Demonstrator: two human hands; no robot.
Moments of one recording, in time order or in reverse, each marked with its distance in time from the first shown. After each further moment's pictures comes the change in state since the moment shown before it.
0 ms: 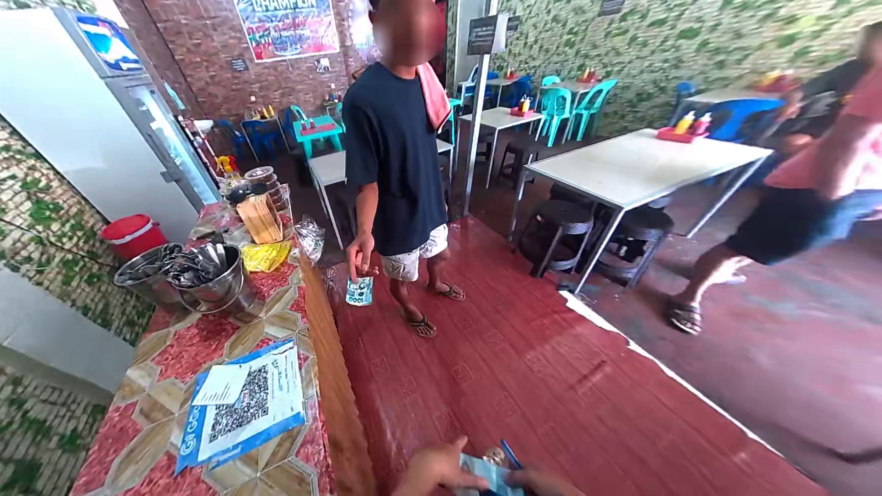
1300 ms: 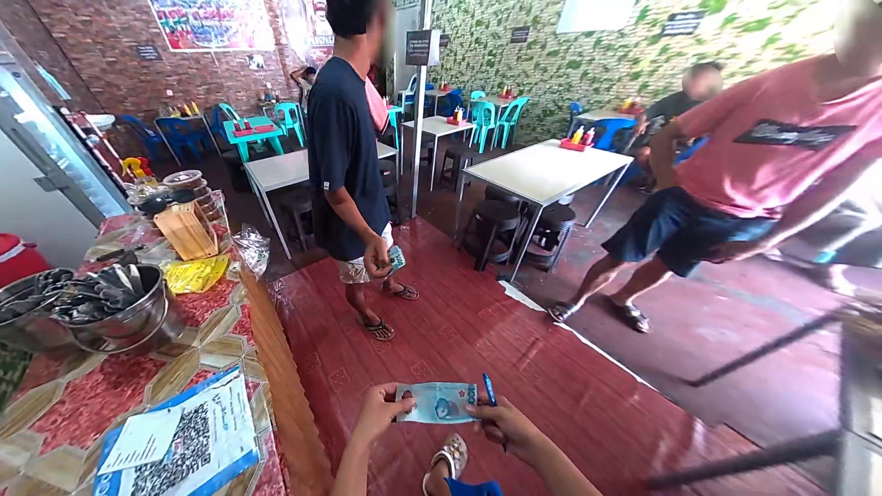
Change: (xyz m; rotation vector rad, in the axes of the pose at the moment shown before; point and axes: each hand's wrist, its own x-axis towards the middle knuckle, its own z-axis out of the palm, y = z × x) left_hand -0.030 -0.012 -0.069 -0.901 0.483 0.328; right_hand -0.039 -0.098 0.021 0.328 0.345 -0.222
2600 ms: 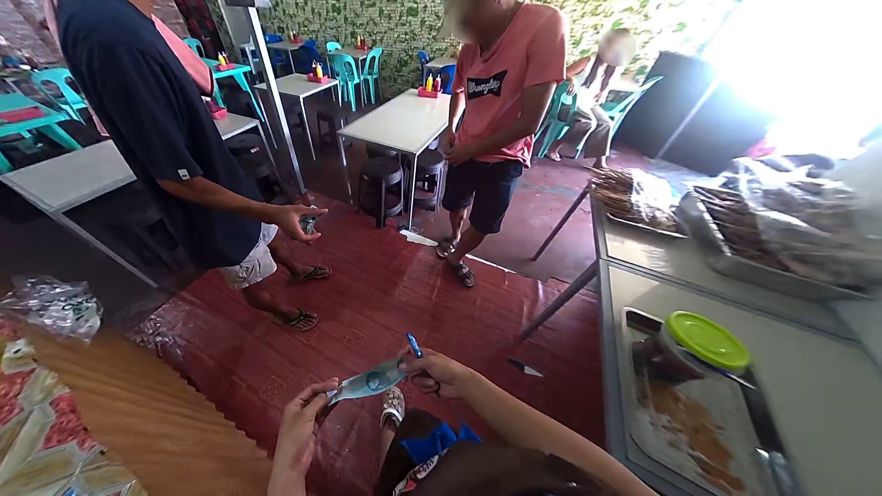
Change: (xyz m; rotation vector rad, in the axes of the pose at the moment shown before) left_hand 0.001 0.003 0.014 -0.239 0.074 -0.092; right_hand -0.025 0.006 -0.012 0.209 -0.051 0.014
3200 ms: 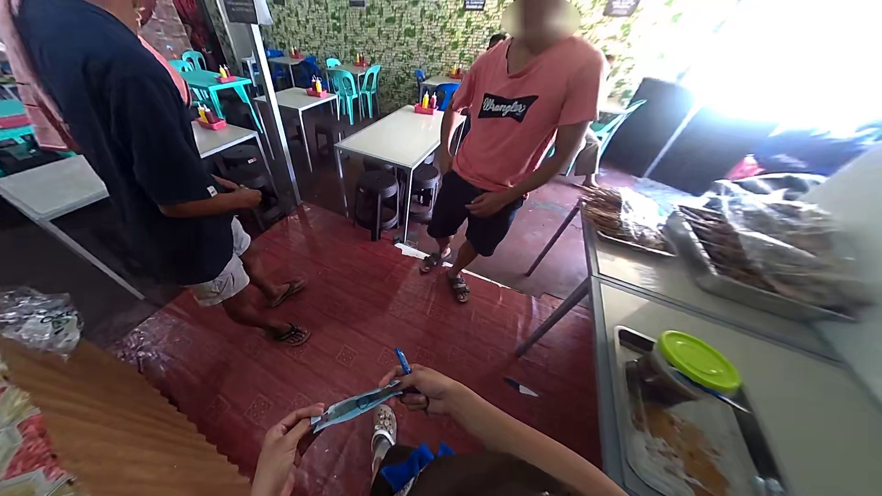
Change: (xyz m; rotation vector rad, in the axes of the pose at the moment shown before) left_hand 0.004 0.000 -0.006 0.020 -0.001 0.002; right_hand 0.006 -0.014 -0.002 -0.003 -0.103 -0.011
